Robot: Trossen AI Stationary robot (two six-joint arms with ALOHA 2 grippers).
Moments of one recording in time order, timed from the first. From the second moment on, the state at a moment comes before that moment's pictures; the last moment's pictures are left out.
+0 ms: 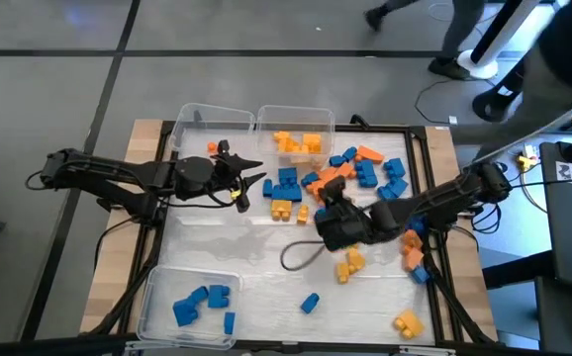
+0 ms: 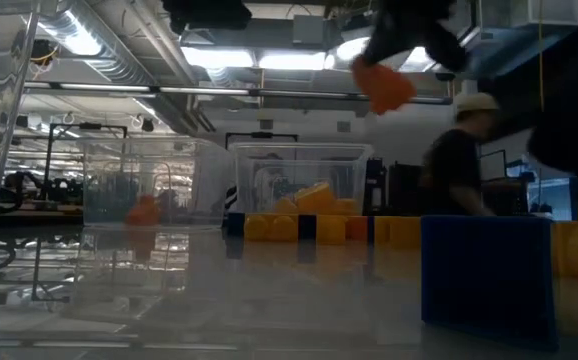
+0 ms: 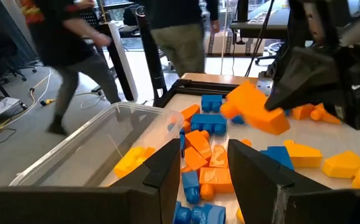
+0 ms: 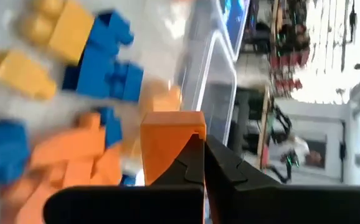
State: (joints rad) left arm -0.07 1.10 0.89 -0.05 -0.52 0.00; right arm 0.33 1.58 1.29 -0.67 0.96 -0.55
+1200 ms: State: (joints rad) left arm -0.18 0.96 0.89 -0.24 -0.52 -0.03; right arm -0.30 2.20 1.64 0.67 -0.20 -0.82
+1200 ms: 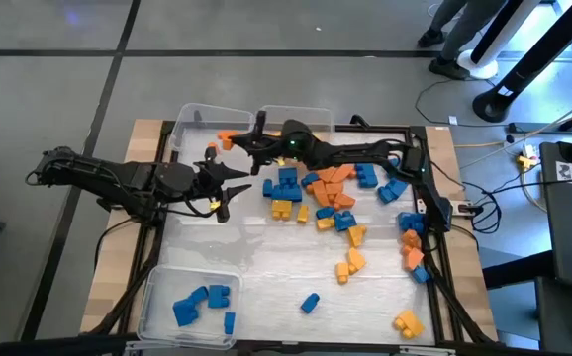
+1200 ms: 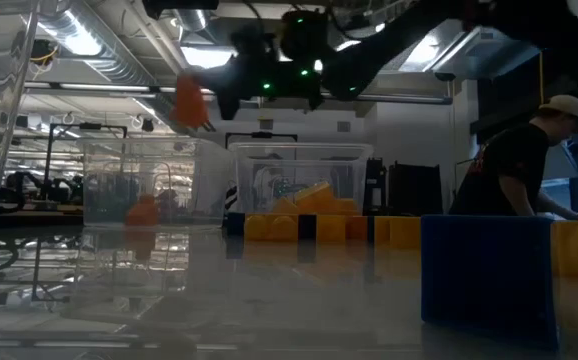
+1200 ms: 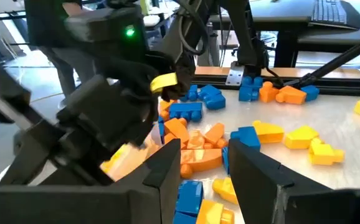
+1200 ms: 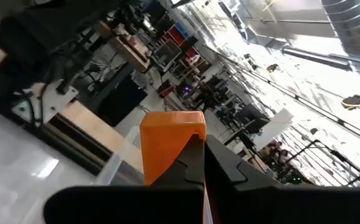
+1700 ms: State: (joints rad) left arm -0.18 0.96 0.89 -0.26 -0.52 -0.03; right arm -0.30 2.23 1.70 0.57 -0.11 -0.82
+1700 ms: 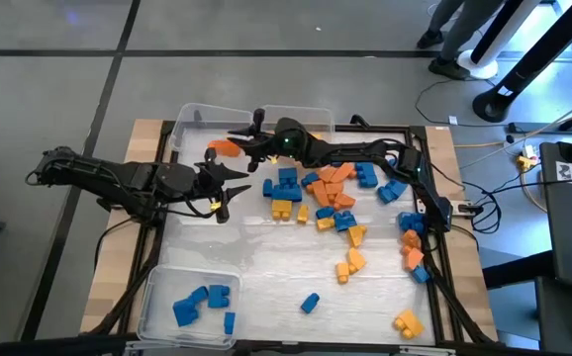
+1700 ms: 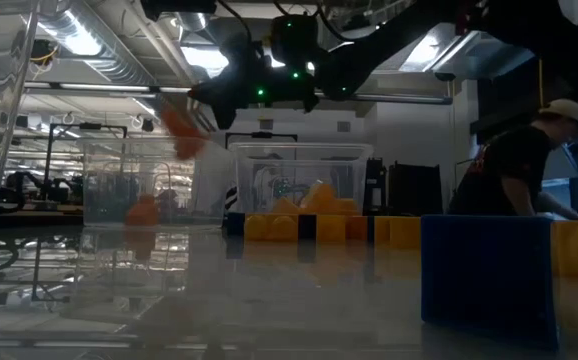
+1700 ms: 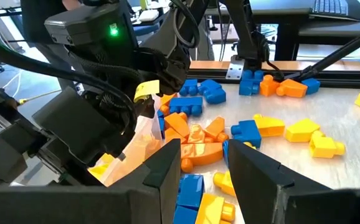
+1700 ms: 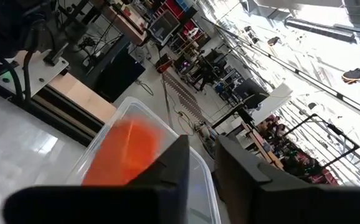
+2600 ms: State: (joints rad) left arm -0.18 0.98 0.89 -0.56 -0.52 -0.32; right arm -0.29 1.87 1.70 -0.29 0.01 -1.00
